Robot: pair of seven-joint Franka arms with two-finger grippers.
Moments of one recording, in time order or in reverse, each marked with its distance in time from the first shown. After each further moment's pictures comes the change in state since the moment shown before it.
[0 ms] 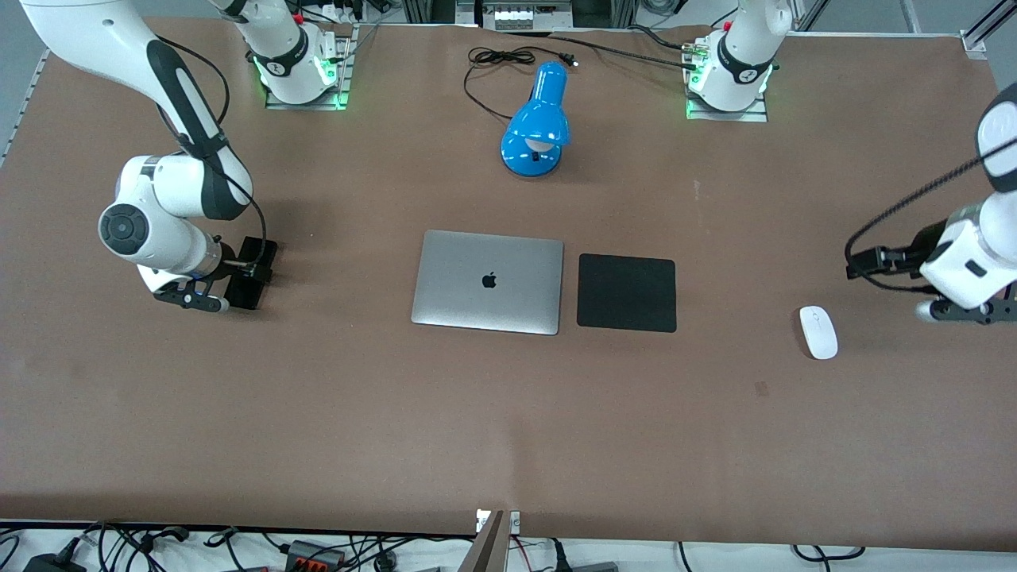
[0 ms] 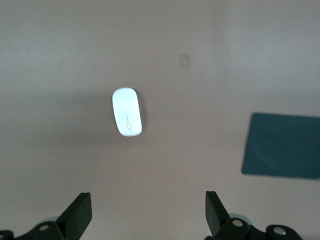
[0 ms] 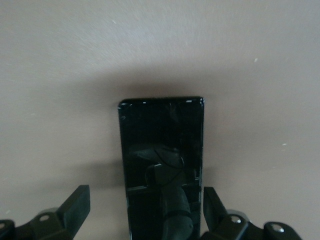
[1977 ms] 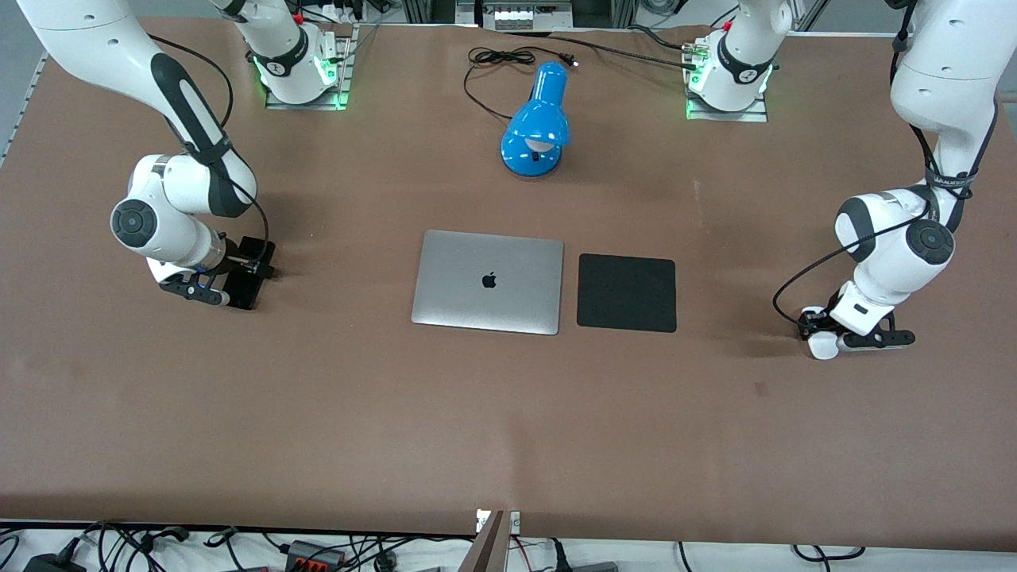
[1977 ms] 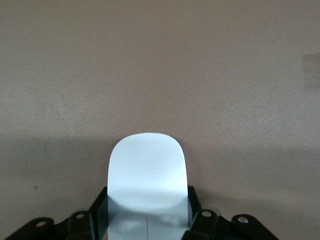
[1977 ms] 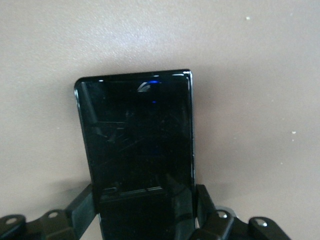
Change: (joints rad) left arm 0.131 0.272 -0.007 -0.522 0.001 1.101 0.068; right arm -0.038 0.023 0.002 -0.054 0.000 0.082 -0.003
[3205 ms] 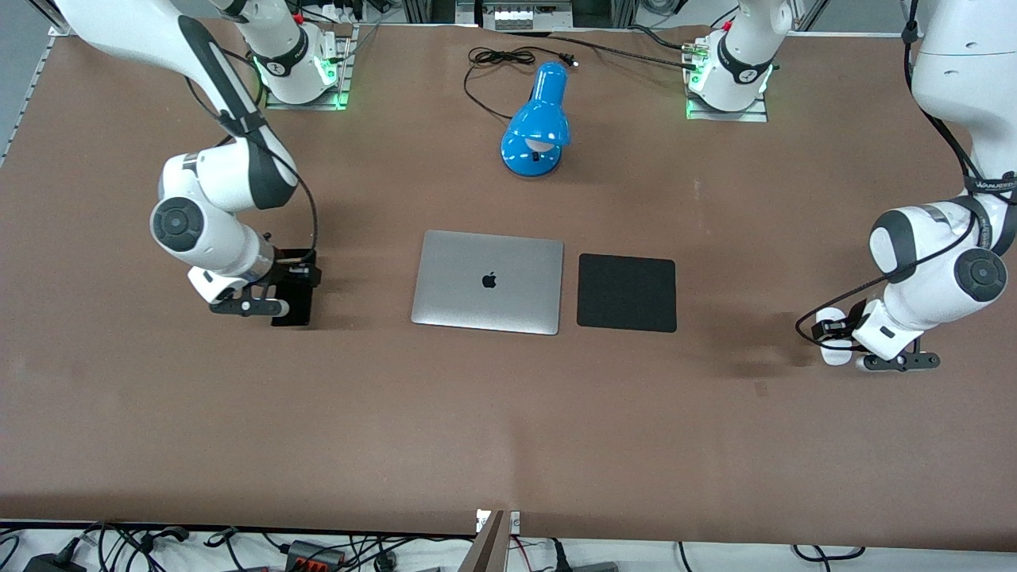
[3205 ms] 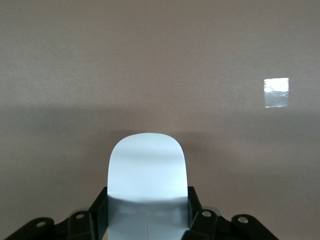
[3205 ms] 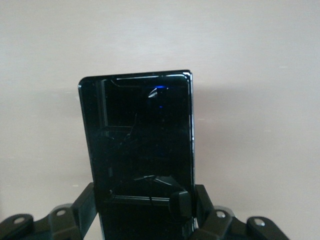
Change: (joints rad) left arm -0.015 -0.014 -0.012 0.259 0.000 -0.454 0.000; right arm 0.077 -0.034 0.217 0.205 0.001 -0.202 0.040
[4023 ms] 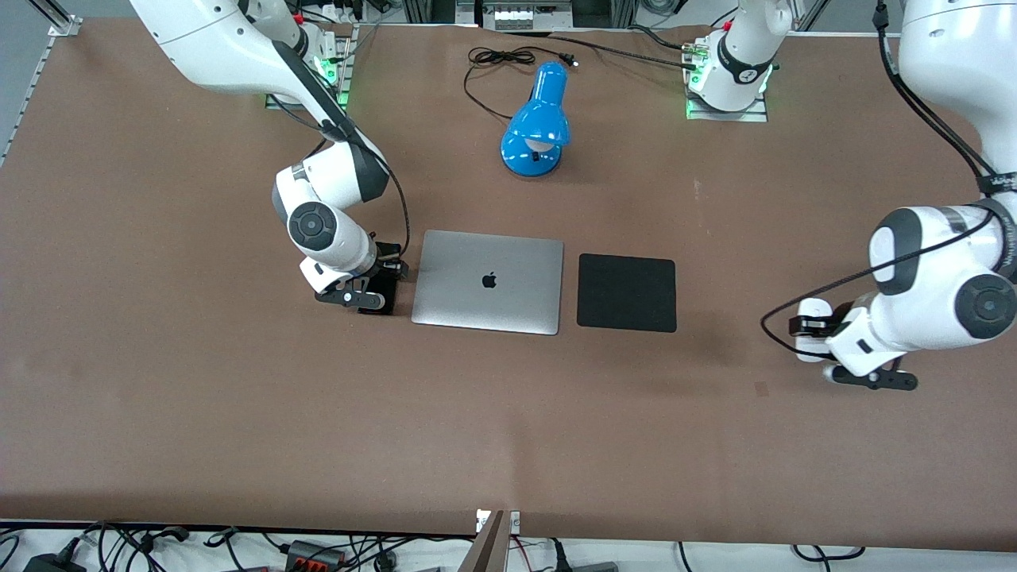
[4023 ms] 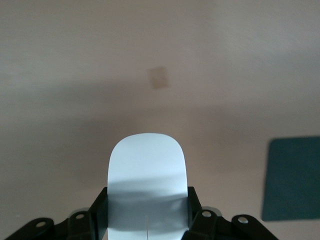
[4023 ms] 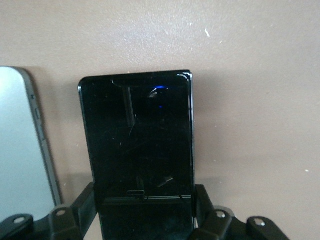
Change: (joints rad) left arm -0.168 -0.012 -0.022 0.267 -0.001 -0.459 -0.002; right arm 0.215 0.163 0.003 0.034 0.001 0.102 0.318
